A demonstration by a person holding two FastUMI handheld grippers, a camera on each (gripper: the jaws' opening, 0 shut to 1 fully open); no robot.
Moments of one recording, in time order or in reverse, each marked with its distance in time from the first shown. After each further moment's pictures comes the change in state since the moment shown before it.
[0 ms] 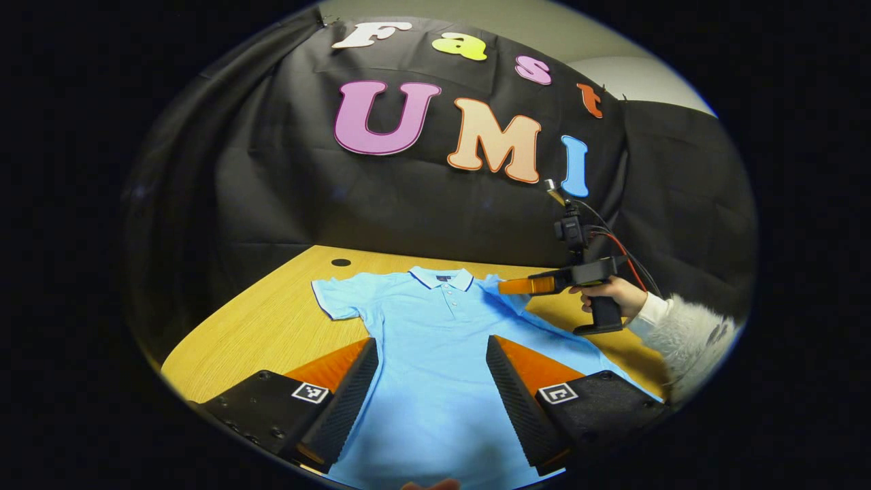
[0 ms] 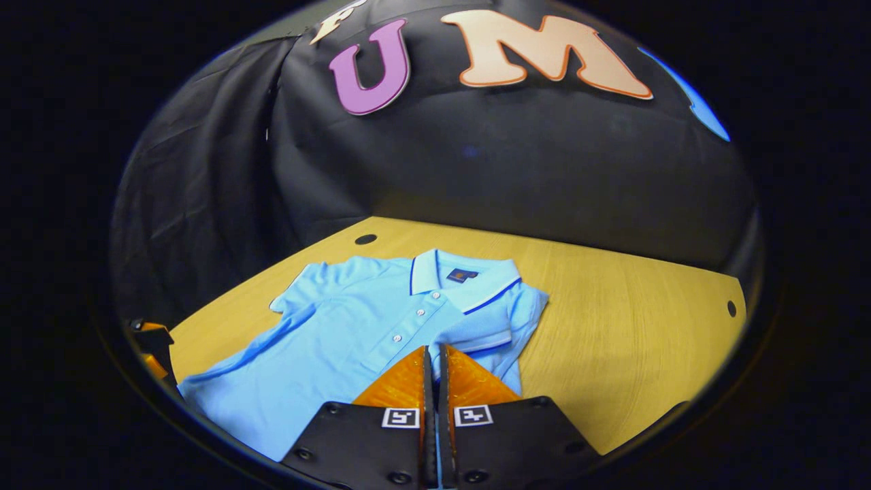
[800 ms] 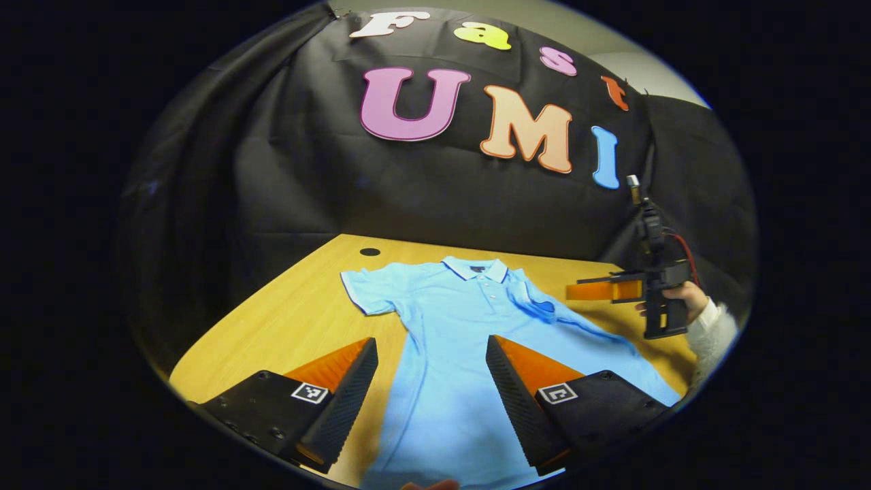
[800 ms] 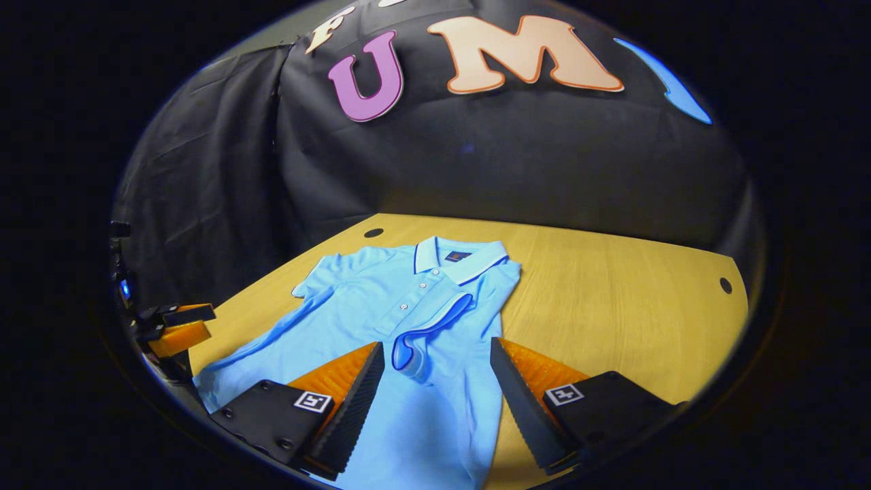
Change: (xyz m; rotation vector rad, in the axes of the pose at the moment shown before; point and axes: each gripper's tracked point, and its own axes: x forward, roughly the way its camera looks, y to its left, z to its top) left arm 0.025 0.068 -0.010 0.021 0.081 0.126; right arm -0.089 -0.023 -0.010 0.093 -0.064 0.020
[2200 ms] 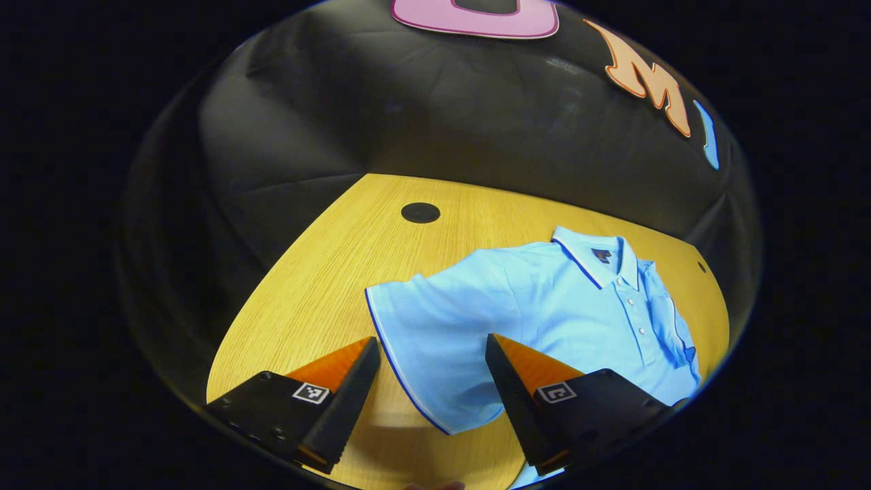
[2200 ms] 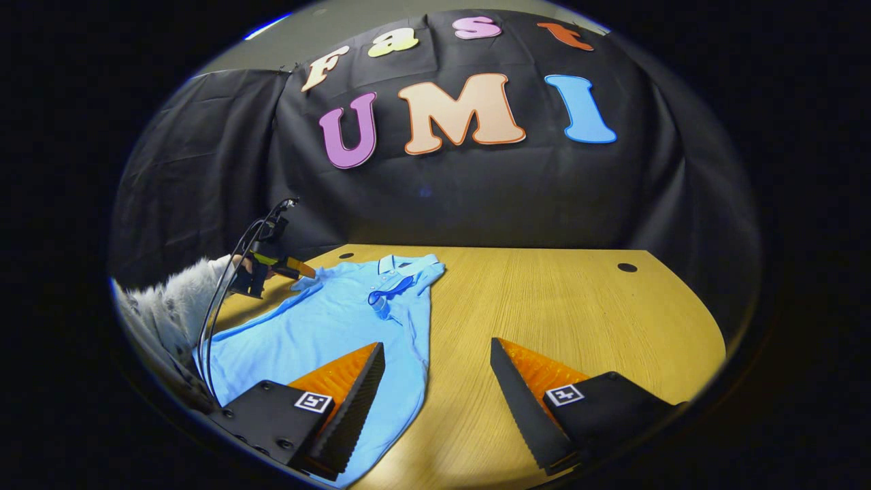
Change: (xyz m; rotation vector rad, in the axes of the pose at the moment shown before) left arm 0.215 0.117 -0.004 -0.073 0.362 0.127; right arm -0.172 -0.044 -0.055 -0.010 -0.194 -0.187
